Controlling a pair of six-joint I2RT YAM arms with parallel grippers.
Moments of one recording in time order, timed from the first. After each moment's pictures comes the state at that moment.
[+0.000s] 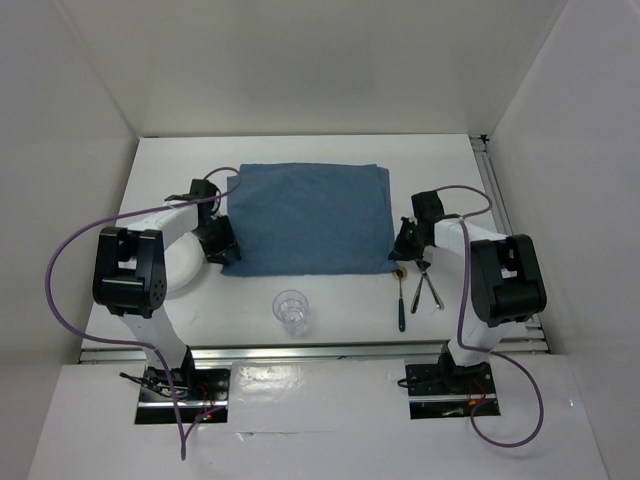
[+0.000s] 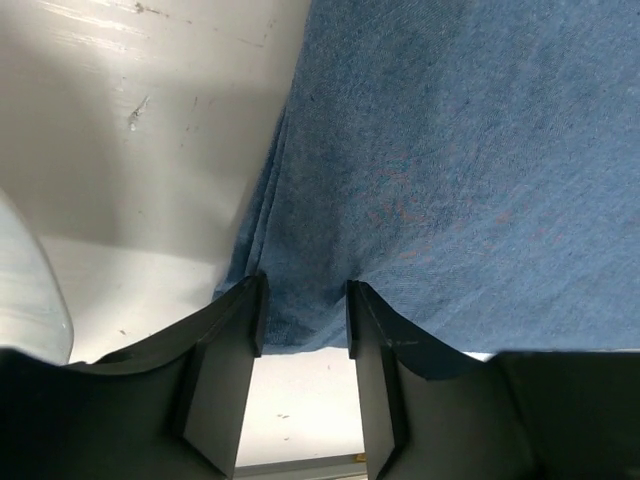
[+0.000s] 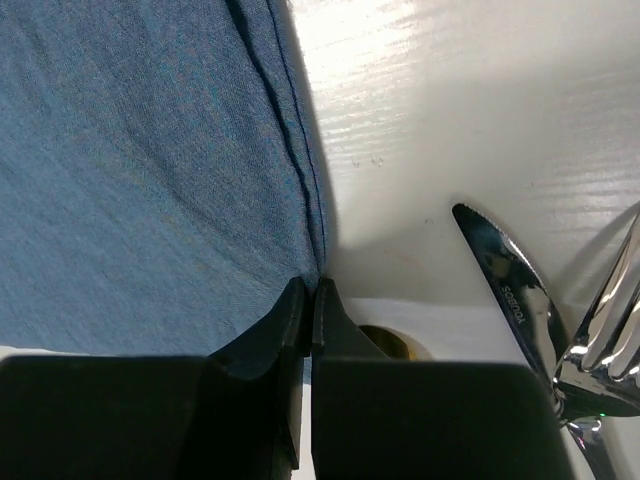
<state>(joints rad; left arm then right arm) -0.05 1.78 1.14 -0.69 0.16 -0.51 0.14 1.67 0.90 -0.33 -0.17 0.52</state>
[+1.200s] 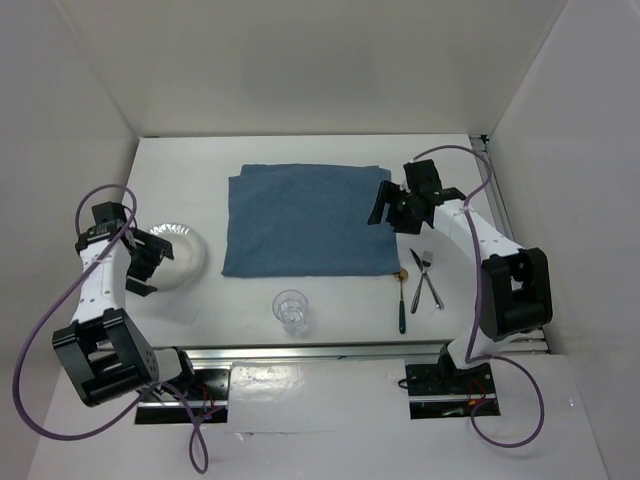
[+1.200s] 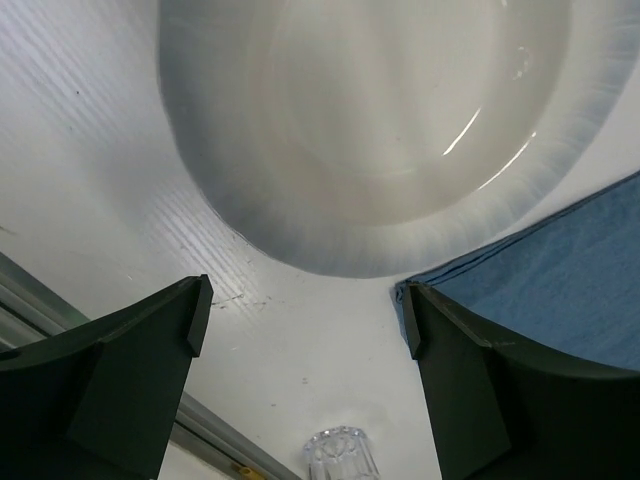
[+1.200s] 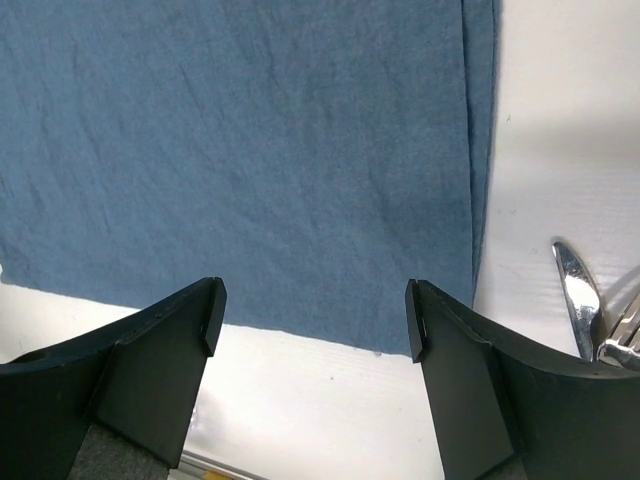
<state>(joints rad) 0.42 1.27 0.97 -0.91 -0.03 -0.82 0.22 1.58 1.16 -0.50 -0.16 0.48</state>
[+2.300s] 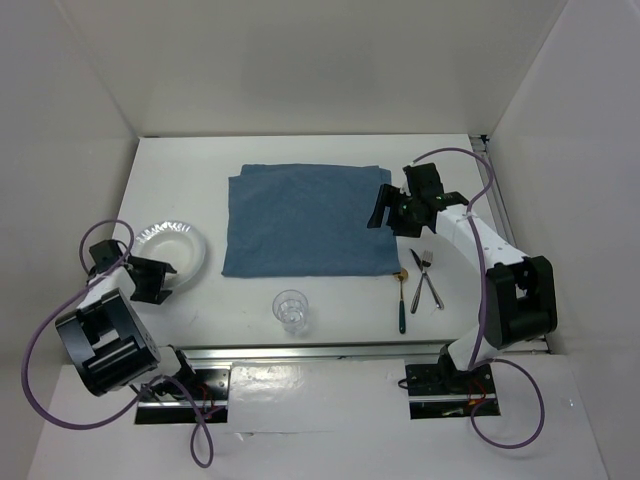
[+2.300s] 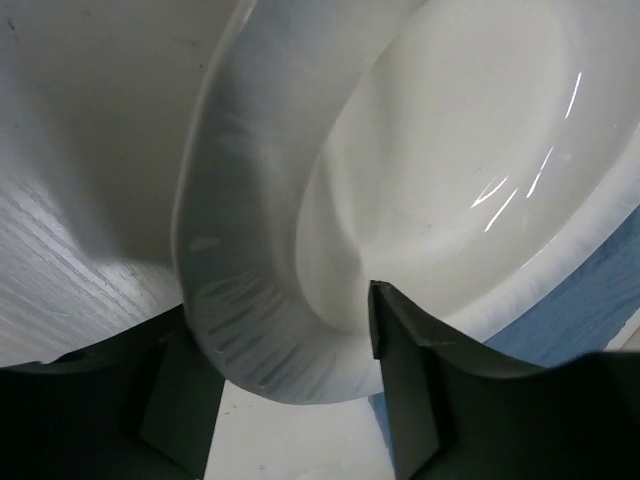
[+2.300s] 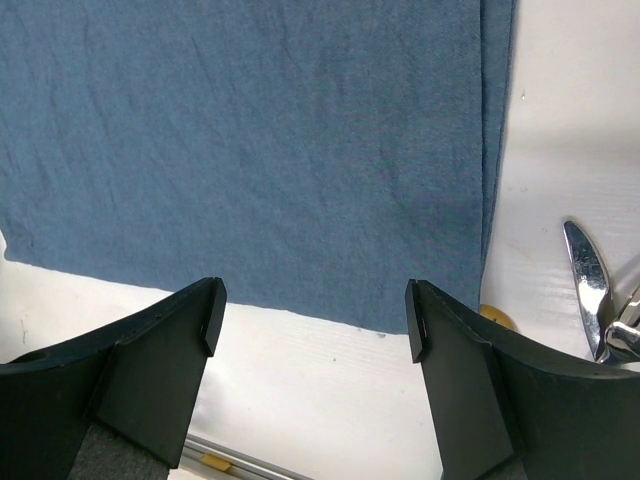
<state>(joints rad) 0.61 1.33 0.60 -0.37 0.25 -0.87 0.23 1.53 1.12 -0.50 -0.18 0.47</state>
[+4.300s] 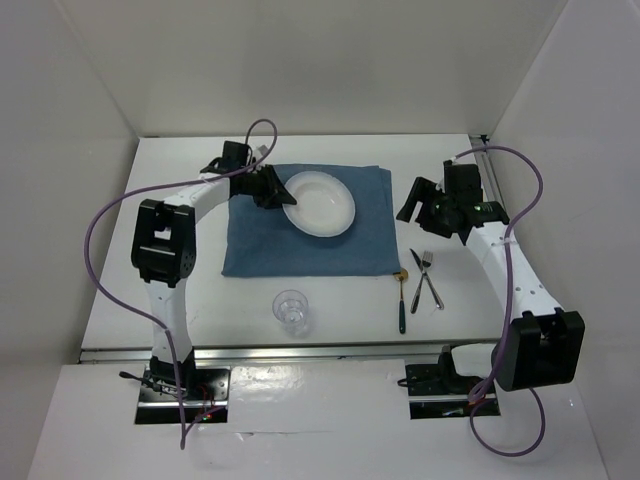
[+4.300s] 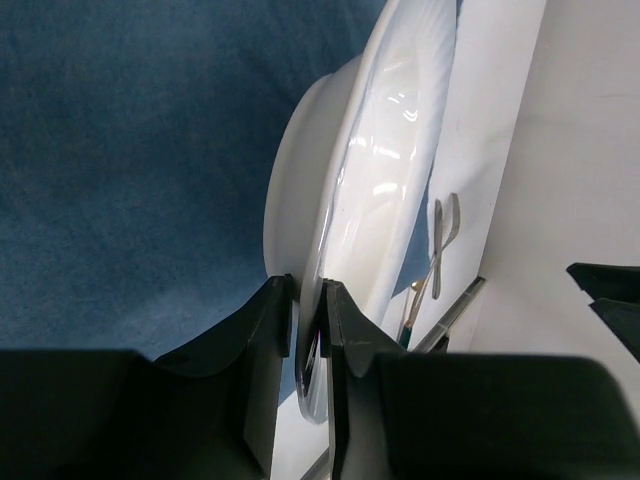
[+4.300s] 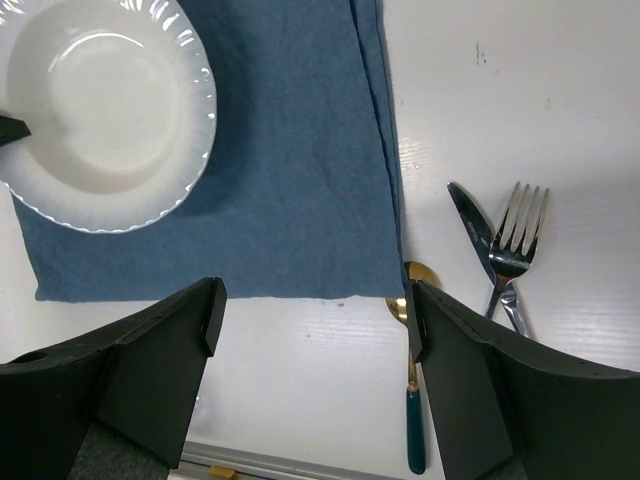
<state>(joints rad) -0.18 2.10 1.61 -0.34 0.69 -0.66 0.10 1.28 1.10 -0.62 -0.13 0.47</state>
